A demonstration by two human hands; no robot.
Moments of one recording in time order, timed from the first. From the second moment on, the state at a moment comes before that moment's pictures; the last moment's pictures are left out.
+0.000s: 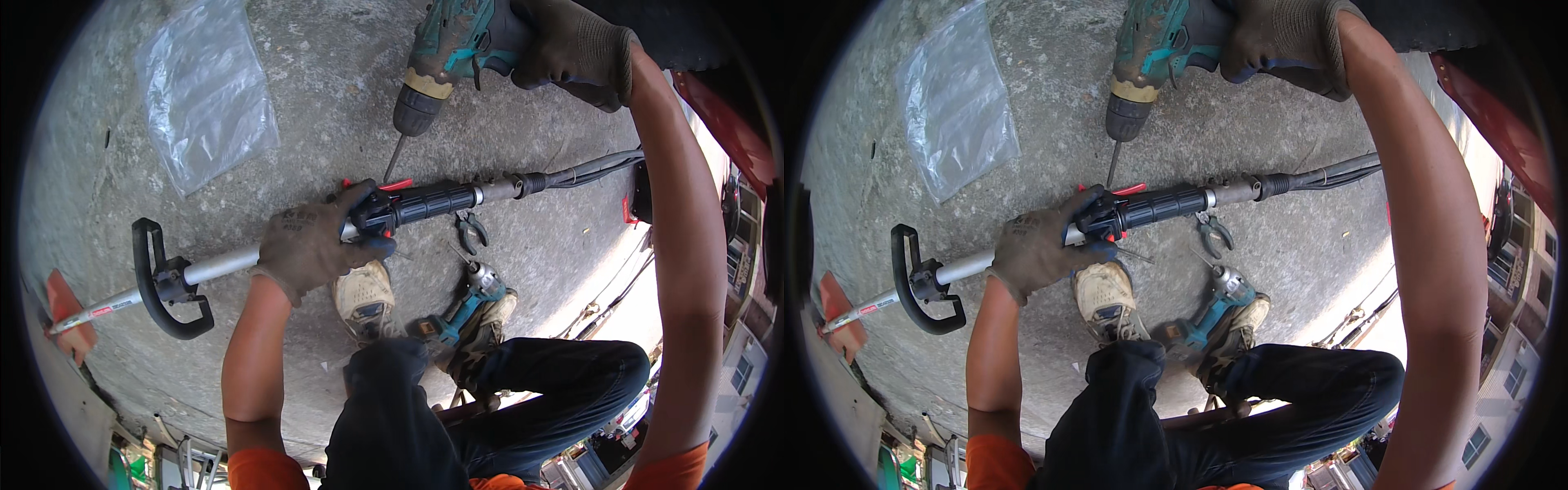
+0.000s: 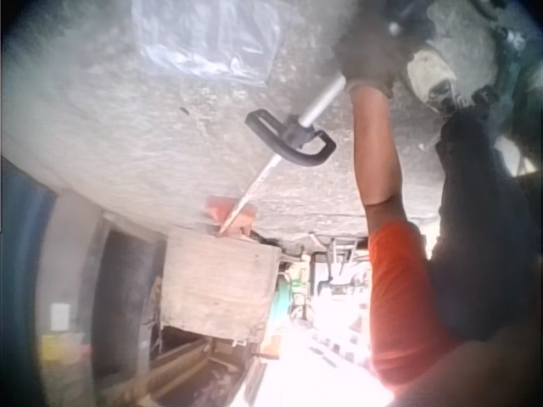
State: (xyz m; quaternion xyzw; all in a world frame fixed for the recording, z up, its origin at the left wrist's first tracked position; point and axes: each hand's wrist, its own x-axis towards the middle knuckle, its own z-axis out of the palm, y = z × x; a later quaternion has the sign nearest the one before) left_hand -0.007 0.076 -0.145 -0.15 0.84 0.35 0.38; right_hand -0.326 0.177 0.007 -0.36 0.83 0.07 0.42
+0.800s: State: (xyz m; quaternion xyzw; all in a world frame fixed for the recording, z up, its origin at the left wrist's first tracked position) left_hand -0.011 0.074 -0.136 -0.16 0.82 0.39 0.38; right_hand -0.306 0.090 -0.014 -0.45 0.76 0.30 0.36
